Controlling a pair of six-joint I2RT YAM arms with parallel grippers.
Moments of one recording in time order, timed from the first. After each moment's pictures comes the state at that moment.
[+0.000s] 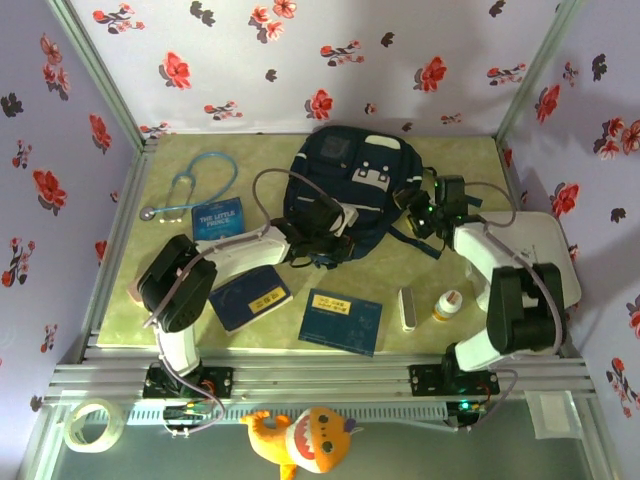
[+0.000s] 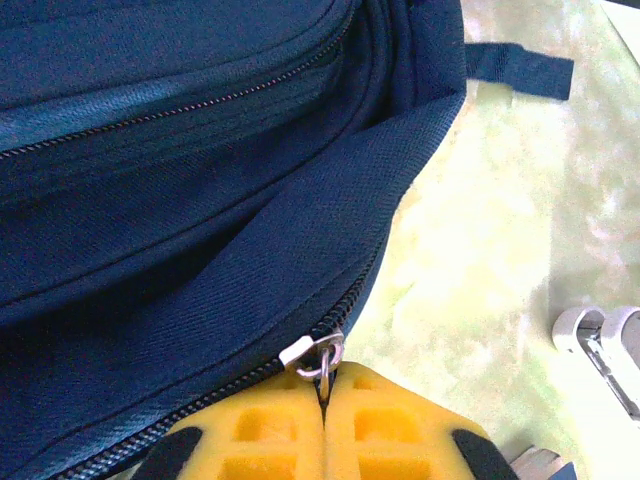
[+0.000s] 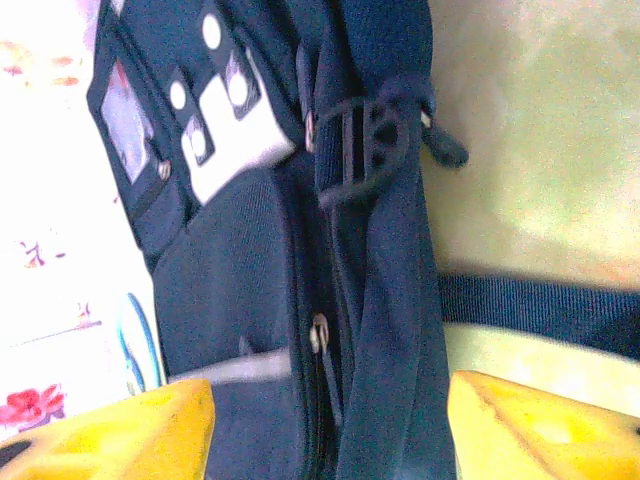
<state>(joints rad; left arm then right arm) -0.87 1.83 1.26 -0.28 0.14 -0.34 0.13 1.48 0.87 -0.14 -0.35 1.09</state>
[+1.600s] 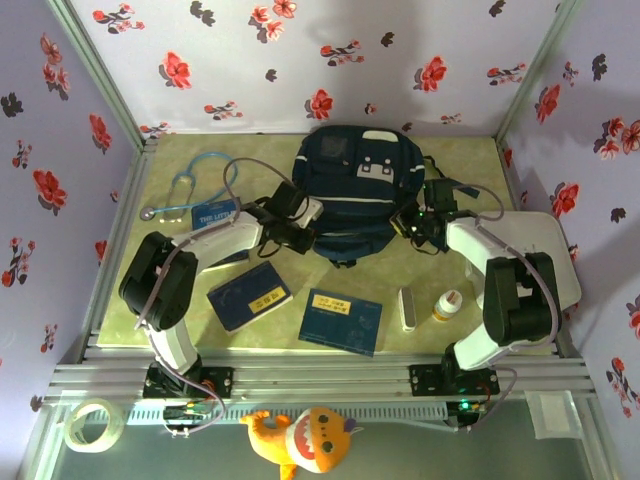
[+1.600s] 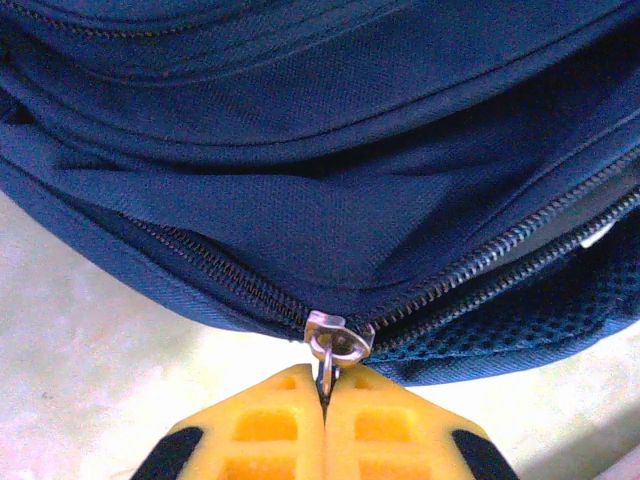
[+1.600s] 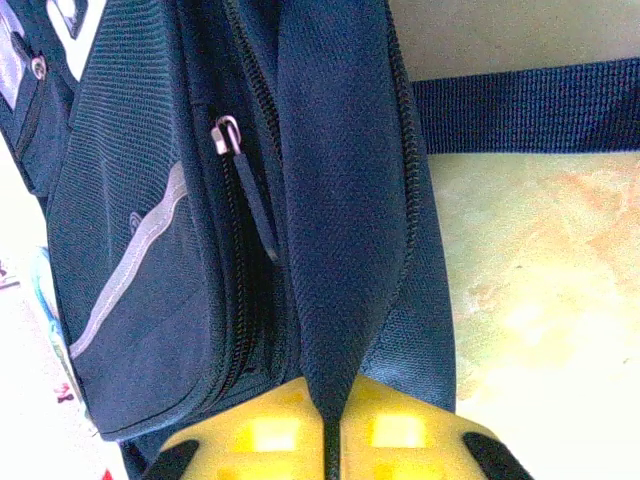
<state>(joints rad) -0.66 1.77 1.22 -0.48 0.16 -0.10 0.15 1.56 0.93 -0.29 -0.35 1.02</state>
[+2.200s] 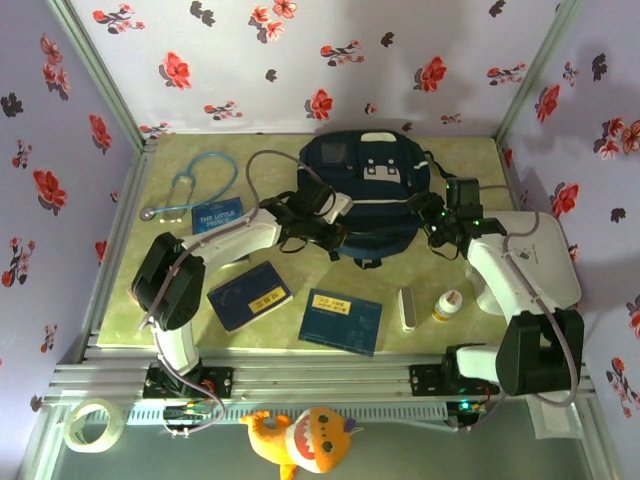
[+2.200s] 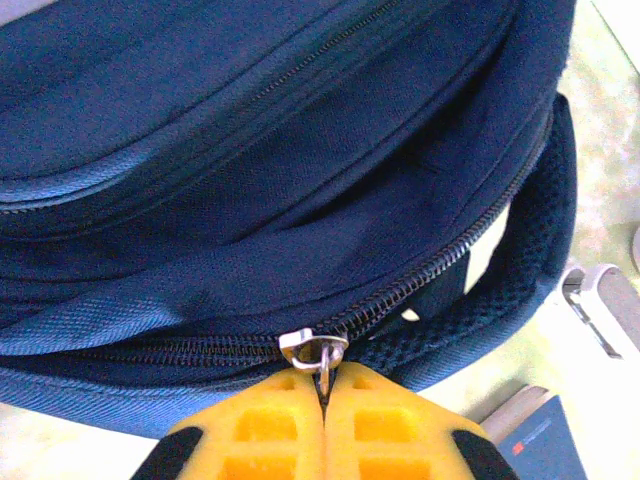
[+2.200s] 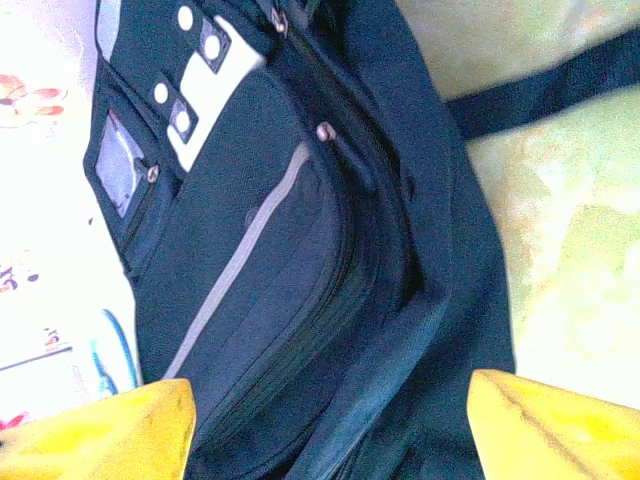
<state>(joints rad) -0.80 1.83 1.40 -0.50 0.24 -0.22 0.11 1.26 0.91 -0.46 -0.23 1.08</state>
